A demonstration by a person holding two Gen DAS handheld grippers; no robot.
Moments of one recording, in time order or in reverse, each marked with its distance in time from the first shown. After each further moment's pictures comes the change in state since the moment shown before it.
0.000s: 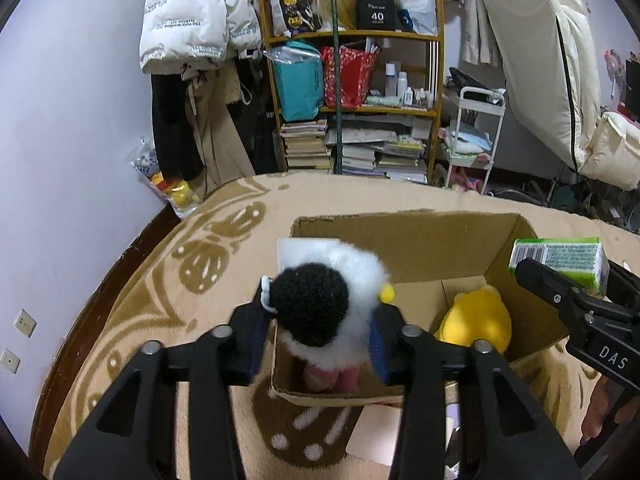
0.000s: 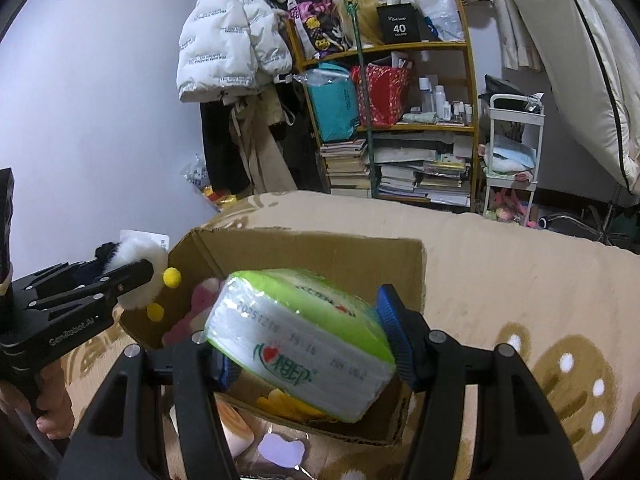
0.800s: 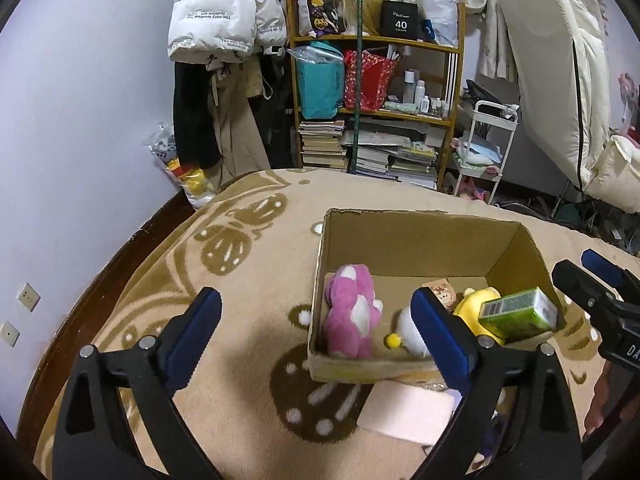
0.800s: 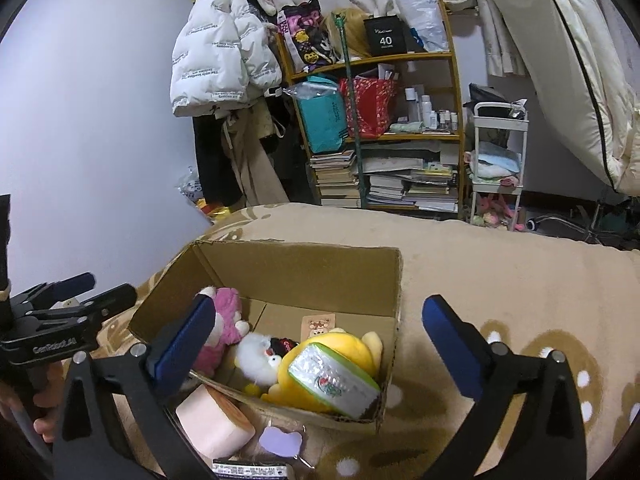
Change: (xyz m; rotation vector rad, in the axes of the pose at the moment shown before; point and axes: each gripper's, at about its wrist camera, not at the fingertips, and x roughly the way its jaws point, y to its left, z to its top) left arm -0.033 0.024 -0.010 -0.082 -0.002 0.015; right arm -0.034 -0.003 0.001 0.027 -0.053 -0.048
